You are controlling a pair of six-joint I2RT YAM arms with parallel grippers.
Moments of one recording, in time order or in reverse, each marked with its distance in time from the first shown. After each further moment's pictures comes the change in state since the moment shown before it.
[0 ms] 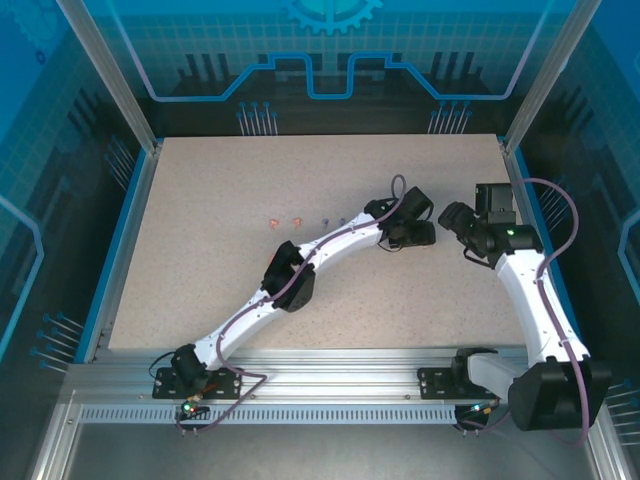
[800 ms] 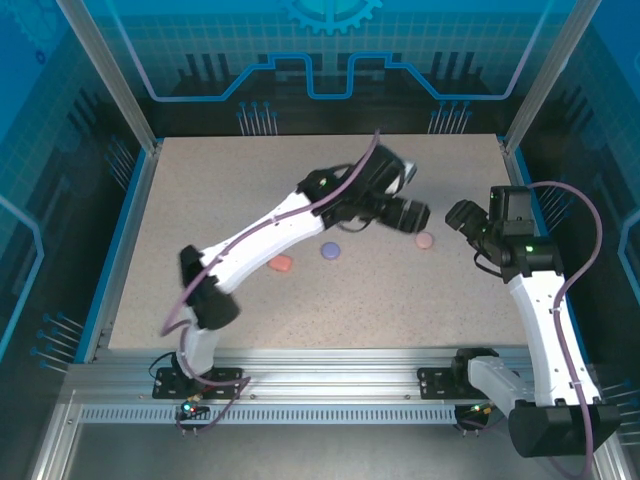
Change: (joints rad) left arm -0.042 -0.855 -0.636 -0.016 -0.010 0.393; right arm 0.004 -0.135 0.077 -0.138 0.007 0.012
